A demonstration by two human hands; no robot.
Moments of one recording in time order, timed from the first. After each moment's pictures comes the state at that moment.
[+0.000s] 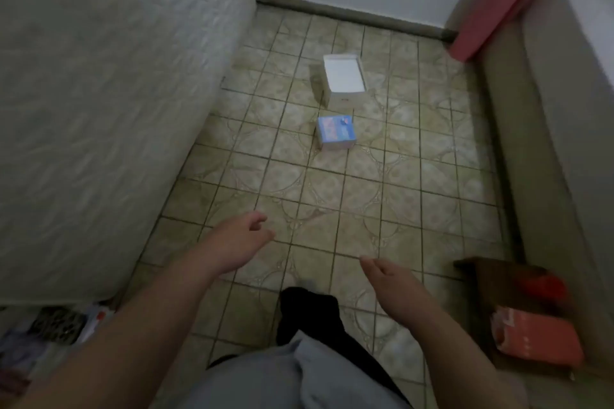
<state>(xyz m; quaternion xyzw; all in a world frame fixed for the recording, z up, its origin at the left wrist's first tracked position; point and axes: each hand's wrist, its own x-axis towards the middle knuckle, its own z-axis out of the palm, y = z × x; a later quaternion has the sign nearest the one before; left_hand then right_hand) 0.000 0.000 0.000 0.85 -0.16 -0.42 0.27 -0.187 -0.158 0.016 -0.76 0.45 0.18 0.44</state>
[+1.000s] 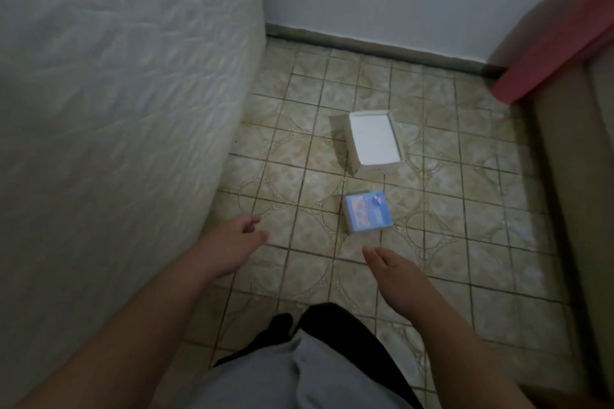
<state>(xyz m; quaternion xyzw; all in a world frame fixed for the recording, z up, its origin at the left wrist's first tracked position) 0.457 -0.205 0.006 0.86 -0.15 -0.41 0.26 0.272 -0.376 0.005 -0.76 0.45 0.16 0.43</state>
